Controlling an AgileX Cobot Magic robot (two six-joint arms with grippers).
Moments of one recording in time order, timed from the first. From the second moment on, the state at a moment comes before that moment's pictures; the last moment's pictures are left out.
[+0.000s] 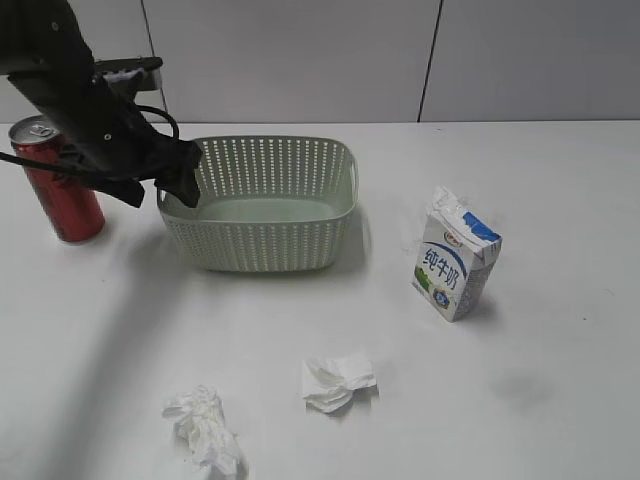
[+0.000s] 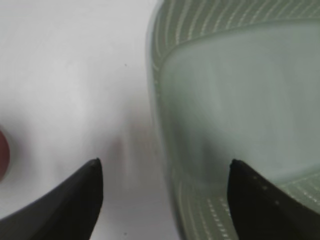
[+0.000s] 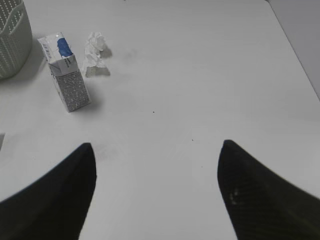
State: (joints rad) left arm -0.27 1.97 -1.37 -0.26 0.71 0.16; right arm 0.05 0.00 -0.42 0.09 0.94 -0.02
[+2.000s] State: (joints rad) left arm -0.28 1.92 -1.39 -0.24 0.70 -0.02; right arm 0.05 -0.01 -0.43 0.19 0.91 -0.02
